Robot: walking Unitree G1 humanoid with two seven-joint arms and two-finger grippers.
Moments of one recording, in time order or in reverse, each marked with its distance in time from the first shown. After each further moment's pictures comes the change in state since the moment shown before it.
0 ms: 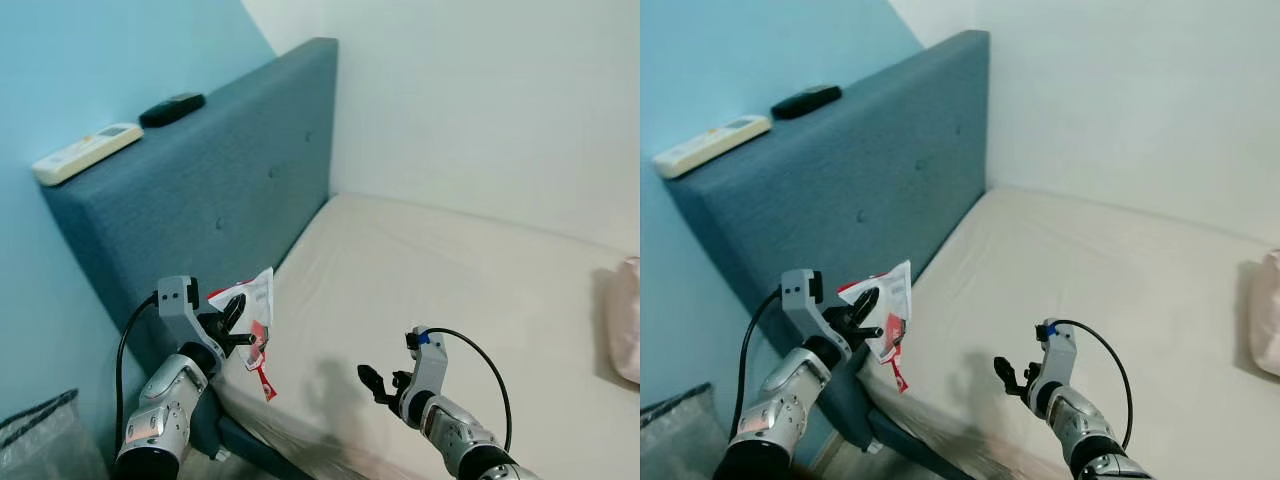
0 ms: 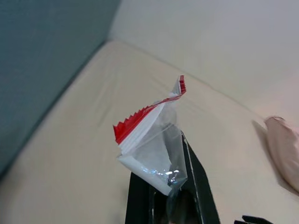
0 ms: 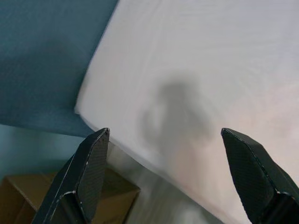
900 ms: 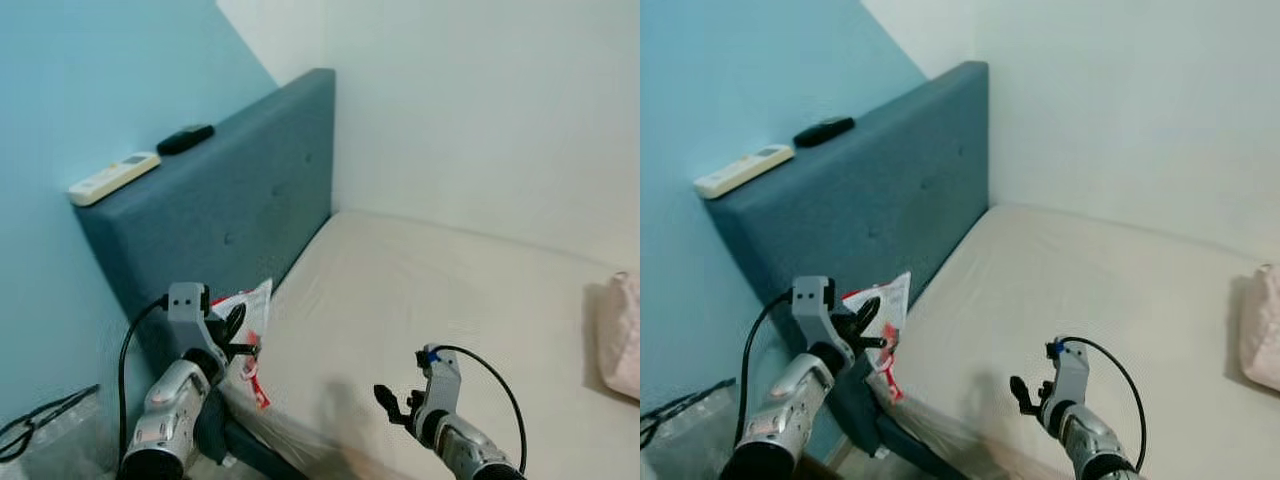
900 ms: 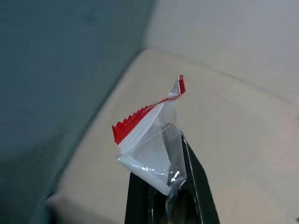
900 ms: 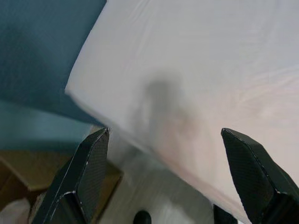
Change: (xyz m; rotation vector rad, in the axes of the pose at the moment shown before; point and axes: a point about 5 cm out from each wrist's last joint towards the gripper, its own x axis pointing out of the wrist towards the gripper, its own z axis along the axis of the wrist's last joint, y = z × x) left arm -0.005 0.012 -0.013 0.148 0.057 0.086; right arm -0.011 -0.018 -0.020 -0.057 0.052 -0.107
